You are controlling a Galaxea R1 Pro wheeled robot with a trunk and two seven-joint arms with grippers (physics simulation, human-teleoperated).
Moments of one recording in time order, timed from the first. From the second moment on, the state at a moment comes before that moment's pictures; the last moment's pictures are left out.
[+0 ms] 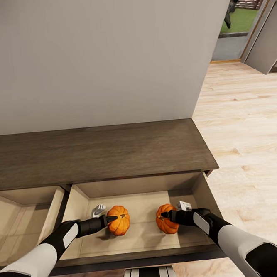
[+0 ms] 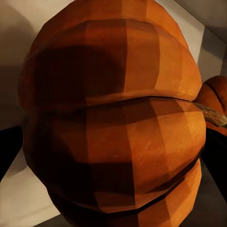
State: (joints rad) left arm -0.79 0.16 -0.27 -0.25 0.58 0.45 -0.69; right arm -0.83 -0.03 0.37 -0.21 -0.62 0.36 0.37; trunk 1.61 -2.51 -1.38
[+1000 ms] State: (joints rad) left arm -0.79 0.16 -0.25 -0.24 0.59 0.45 -0.60; right arm -0.85 -0.03 0.37 -0.21 -0.63 0.30 0.30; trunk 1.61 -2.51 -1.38
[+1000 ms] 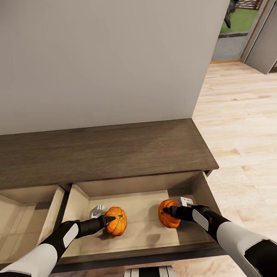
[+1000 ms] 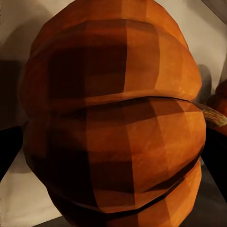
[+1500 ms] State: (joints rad) left arm -0.79 0.16 -0.25 -0.25 0.58 0.44 -0.53; right arm -0.85 -0.03 0.37 -0.21 -0.63 0.31 0.30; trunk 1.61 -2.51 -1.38
